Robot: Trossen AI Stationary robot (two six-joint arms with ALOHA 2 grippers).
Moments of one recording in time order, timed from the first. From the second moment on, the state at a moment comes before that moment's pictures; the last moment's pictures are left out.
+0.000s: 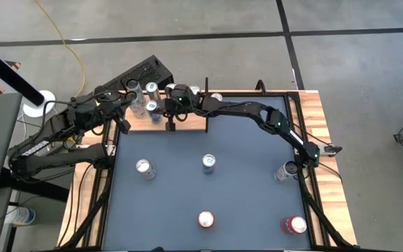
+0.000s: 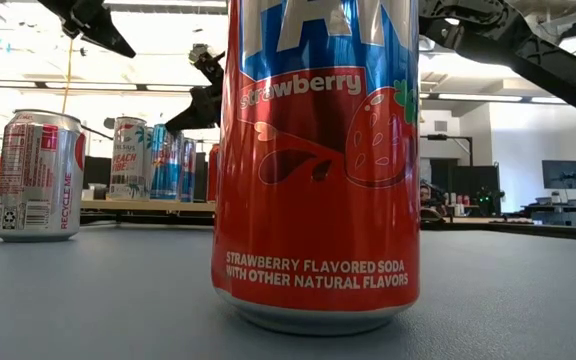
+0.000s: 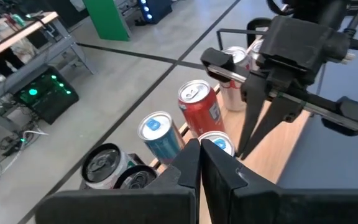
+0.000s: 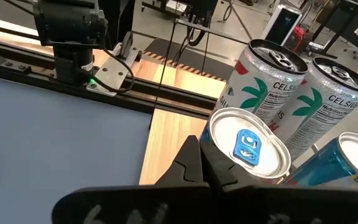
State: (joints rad) left arm 0.46 0.56 0.88 -0.66 -0.37 0.21; right arm -0.31 2.41 2.12 -0.01 -0.24 -0.37
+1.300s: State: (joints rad) left arm 0.46 0.56 0.88 -0.77 -0.36 0.18; right arm -0.30 2.48 2.11 0.13 -0.21 -0.40
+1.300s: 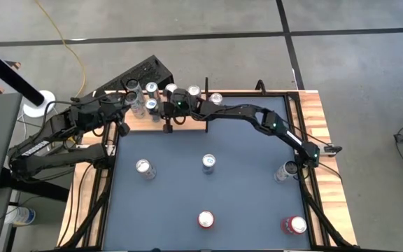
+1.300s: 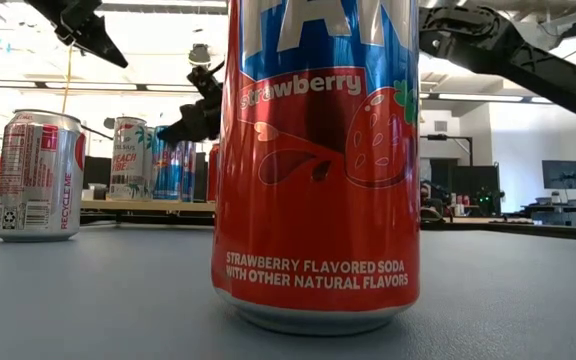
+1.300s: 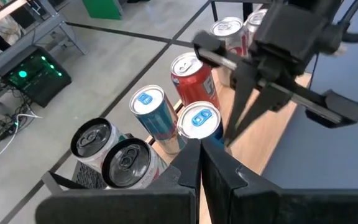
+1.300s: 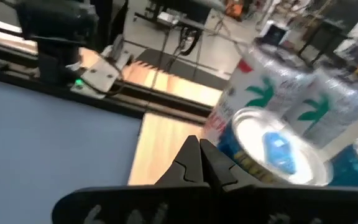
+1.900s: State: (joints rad) left arm 0.46 0.56 0.88 -0.77 -0.36 0.17; right arm -0.32 2.48 2.11 0.17 -0.18 -0.39
